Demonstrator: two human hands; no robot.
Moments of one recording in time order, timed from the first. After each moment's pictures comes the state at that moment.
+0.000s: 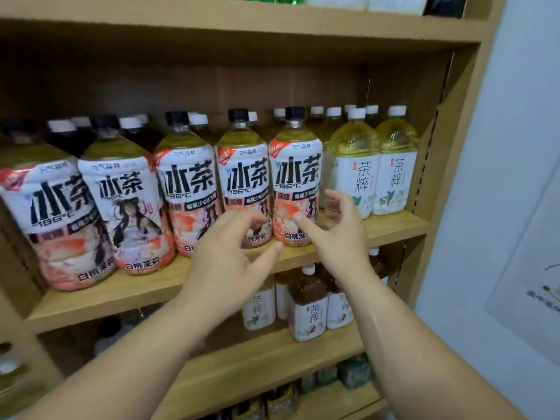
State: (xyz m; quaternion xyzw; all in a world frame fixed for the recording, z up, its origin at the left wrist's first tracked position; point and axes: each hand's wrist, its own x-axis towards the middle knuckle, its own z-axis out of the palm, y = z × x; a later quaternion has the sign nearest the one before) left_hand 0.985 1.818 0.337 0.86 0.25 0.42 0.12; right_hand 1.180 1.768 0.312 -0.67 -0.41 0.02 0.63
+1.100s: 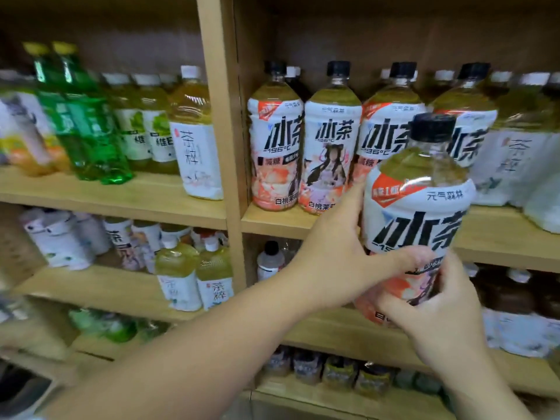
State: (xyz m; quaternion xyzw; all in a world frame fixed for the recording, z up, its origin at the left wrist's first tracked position) left_hand 0.881 1.790 0.336 0.76 0.27 0.45 0.39; right_hand 1.018 1.720 0.290 -0.57 -0.55 0.16 0.59
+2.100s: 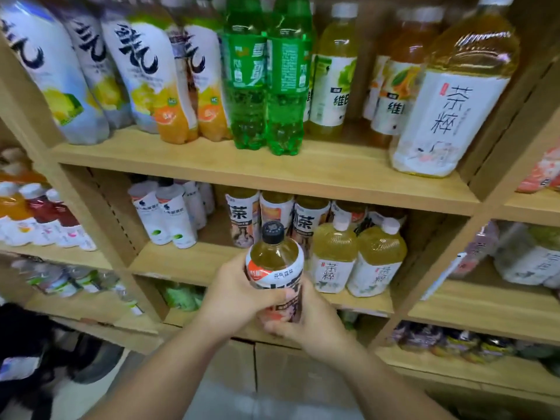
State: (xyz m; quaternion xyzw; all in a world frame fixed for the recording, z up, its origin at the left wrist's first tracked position) left_hand 0.422 1.899 0.179 0.59 0.52 0.39 0.48; right_hand 0.592 1.868 0.131 -0.57 -0.63 0.39 0.34
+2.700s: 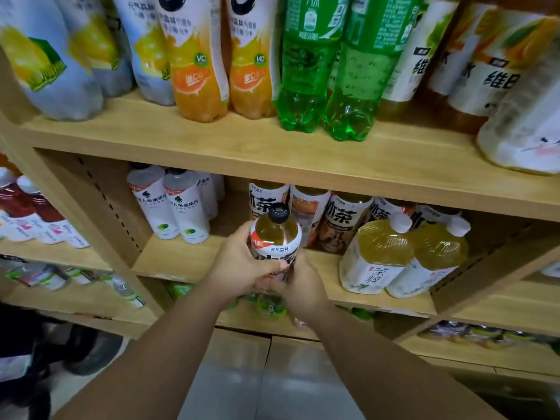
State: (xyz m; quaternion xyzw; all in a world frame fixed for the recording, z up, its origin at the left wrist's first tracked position) left_hand 0.358 2.021 0.117 0.60 0.52 0.36 0.50; right_hand 0.507 1.982 0.074 -0.68 -0.54 0.36 0.34
